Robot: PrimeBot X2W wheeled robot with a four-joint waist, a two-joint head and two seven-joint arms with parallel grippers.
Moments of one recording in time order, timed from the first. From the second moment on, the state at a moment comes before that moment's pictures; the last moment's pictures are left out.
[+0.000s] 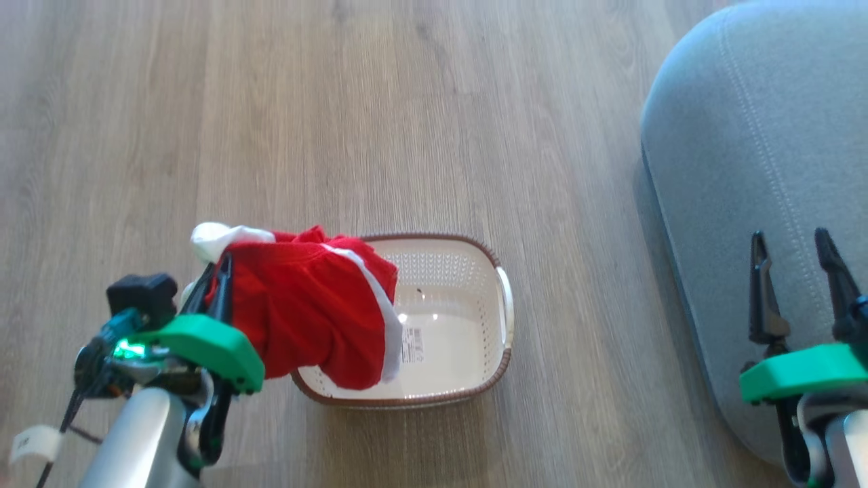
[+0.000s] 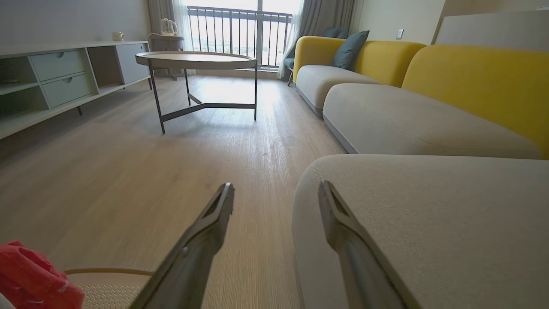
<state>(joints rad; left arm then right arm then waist) -0.20 0.22 -0.25 0.28 -0.45 0.05 -0.07 -0.02 -0.23 -0.03 0.02 0.24 0.12 -0.26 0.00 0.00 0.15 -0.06</state>
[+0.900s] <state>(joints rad) -0.06 0.30 -0.20 0.06 -0.47 0.13 0.01 0.03 -0.24 0.01 0.04 0.26 0.12 -0.26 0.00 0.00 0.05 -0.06</state>
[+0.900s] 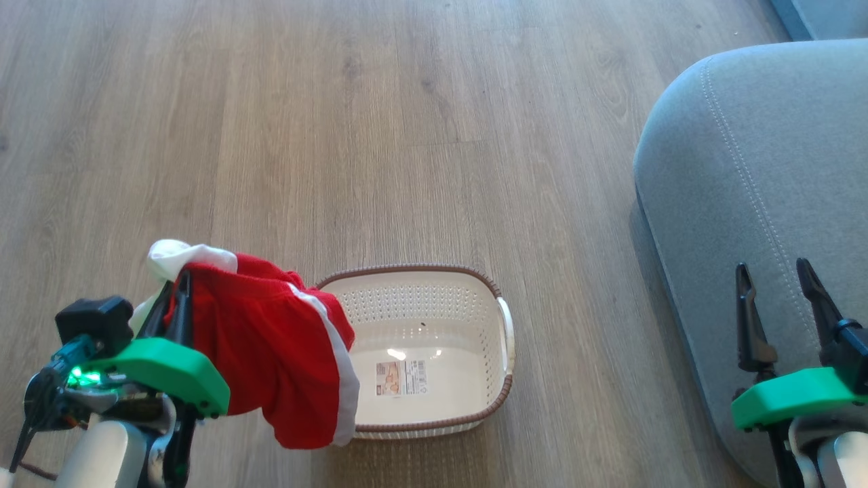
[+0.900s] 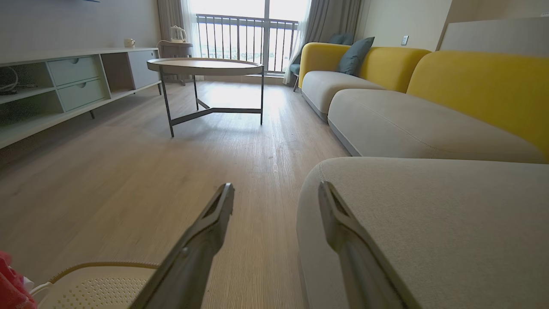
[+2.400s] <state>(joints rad) -0.26 0.26 -0.45 0.07 -0.40 0.04 0.07 -0.46 -0.40 0.80 0.12 0.42 0.12 -0.26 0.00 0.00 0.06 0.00</state>
